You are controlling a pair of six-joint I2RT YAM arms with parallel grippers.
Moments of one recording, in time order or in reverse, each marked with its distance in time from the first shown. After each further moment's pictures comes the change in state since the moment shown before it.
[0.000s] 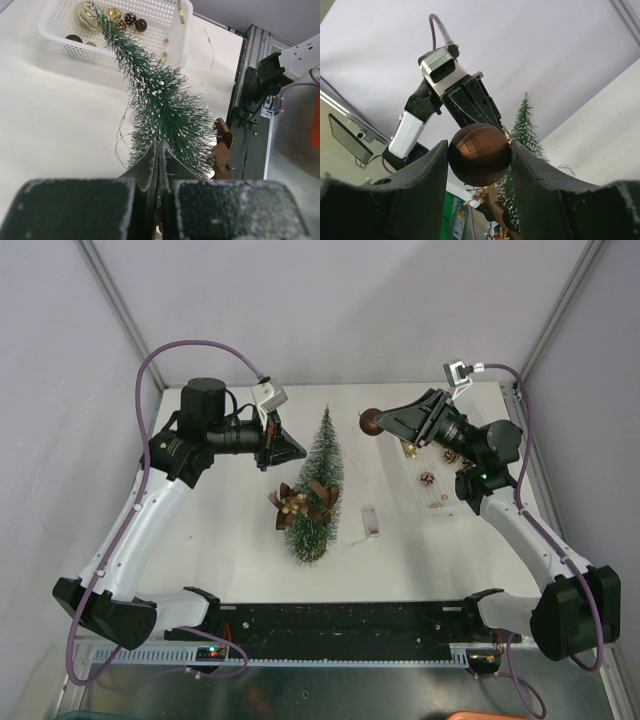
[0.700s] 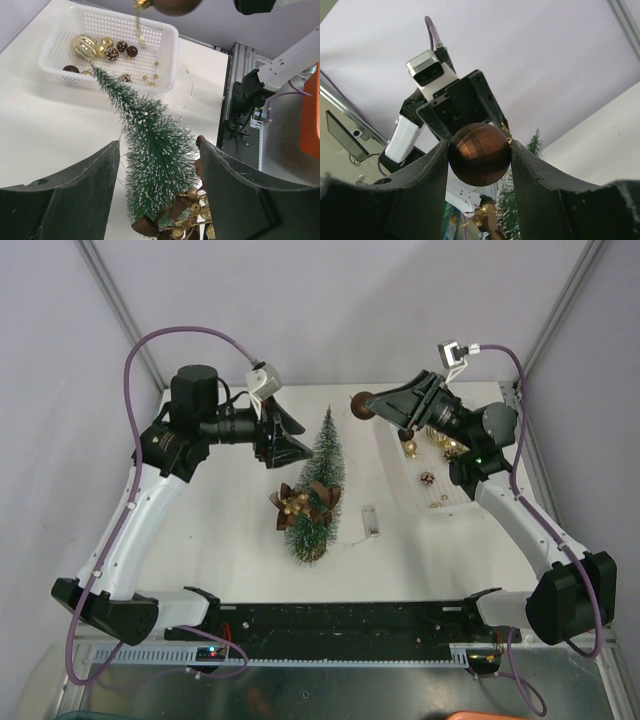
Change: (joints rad) left arm 0.000 0.023 0.102 0.010 0.057 -0.035; right arm 0.035 0.090 0.132 -0.005 0.010 -0.031
